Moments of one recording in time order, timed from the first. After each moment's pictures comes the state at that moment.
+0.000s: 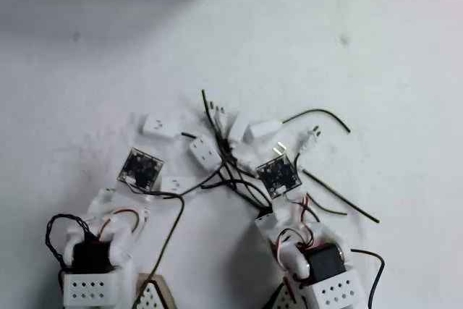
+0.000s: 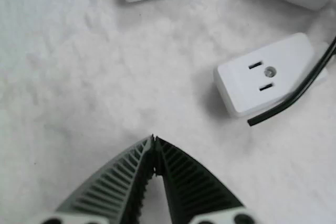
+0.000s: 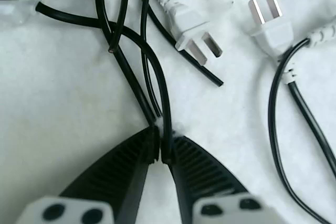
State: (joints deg) left arm -6.8 -104.4 97.1 73.4 -25.5; right arm -22.2 -102.7 96.3 72.7 9.2
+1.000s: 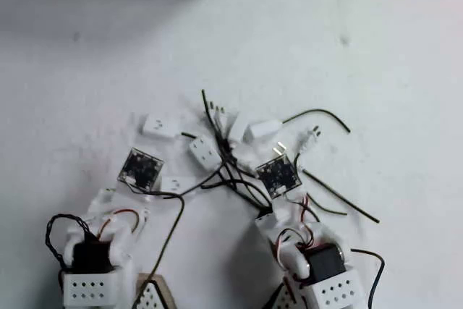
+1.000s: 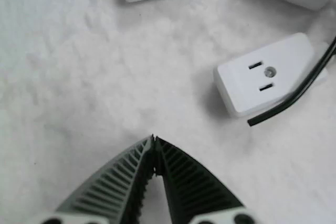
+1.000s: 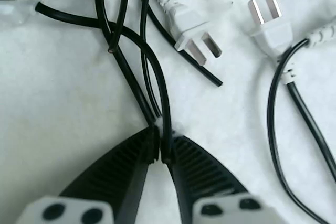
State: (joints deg) left arm -6.8 -104.4 97.1 73.4 -25.5; right arm -21.7 -102.7 94.2 72.7 9.2
